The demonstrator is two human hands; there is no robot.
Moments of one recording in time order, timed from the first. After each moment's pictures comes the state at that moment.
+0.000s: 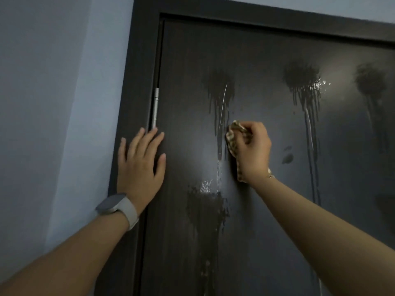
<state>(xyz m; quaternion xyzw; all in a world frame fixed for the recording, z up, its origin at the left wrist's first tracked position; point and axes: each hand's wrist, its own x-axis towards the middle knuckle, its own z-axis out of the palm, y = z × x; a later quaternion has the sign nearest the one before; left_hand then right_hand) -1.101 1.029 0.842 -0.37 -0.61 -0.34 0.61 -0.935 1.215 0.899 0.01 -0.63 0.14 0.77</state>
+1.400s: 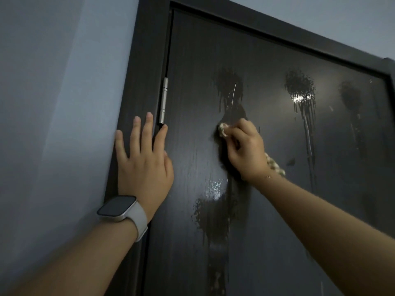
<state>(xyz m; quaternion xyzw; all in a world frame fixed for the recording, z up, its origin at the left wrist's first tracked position) -1.107 1.038 0.840 -0.29 -0.62 -0.32 0.66 -0.955 1.202 0.902 0.03 -0.67 -0.23 0.70</state>
